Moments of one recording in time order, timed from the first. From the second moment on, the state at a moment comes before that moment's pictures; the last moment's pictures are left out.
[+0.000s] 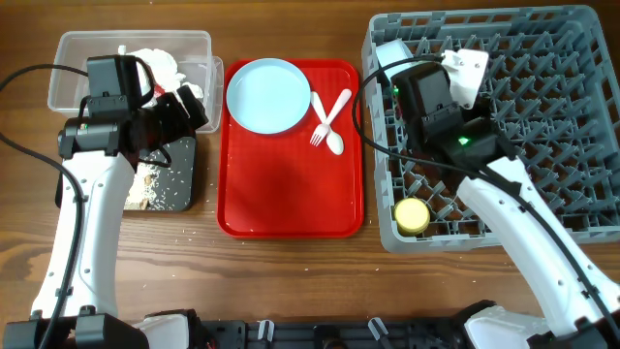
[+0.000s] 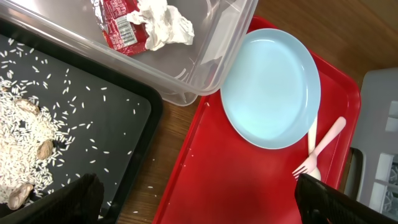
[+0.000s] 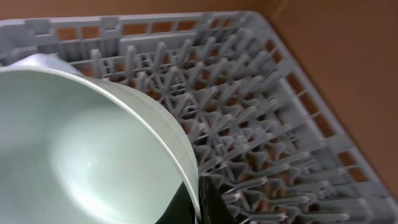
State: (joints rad) left arm 0.07 1.44 1.26 -0.83 0.14 -0.42; right arm 0.43 1.44 1.28 -0.82 0.87 0.41
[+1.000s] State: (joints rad) left arm 0.07 1.44 1.26 -0.83 0.14 -0.42; right arm 0.55 1.74 1.28 -0.77 1.26 -0.07
